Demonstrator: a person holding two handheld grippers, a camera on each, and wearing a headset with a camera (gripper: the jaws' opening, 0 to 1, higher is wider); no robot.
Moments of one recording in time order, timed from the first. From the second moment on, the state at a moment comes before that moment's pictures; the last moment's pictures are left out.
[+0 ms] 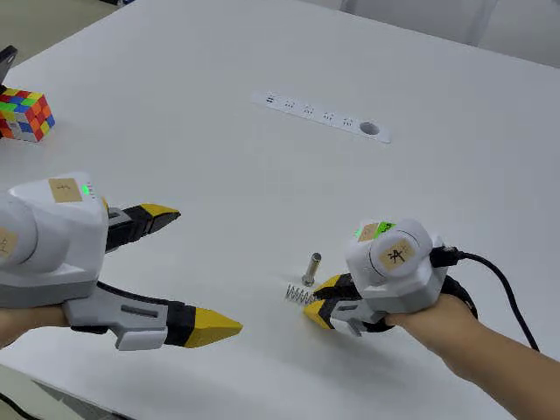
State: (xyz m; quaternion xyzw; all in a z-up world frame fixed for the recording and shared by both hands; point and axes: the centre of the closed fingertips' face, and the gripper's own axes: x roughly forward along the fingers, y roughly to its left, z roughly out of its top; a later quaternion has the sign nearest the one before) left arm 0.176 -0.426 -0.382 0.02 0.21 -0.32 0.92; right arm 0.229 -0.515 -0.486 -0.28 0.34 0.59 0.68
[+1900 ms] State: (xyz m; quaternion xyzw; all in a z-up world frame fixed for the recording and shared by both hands) left arm 0.150 -0.554 -0.343 0.11 0.18 -0.54 0.82; right arm 0.149 -0.550 -0.349 -0.33 0.20 0.69 0.61
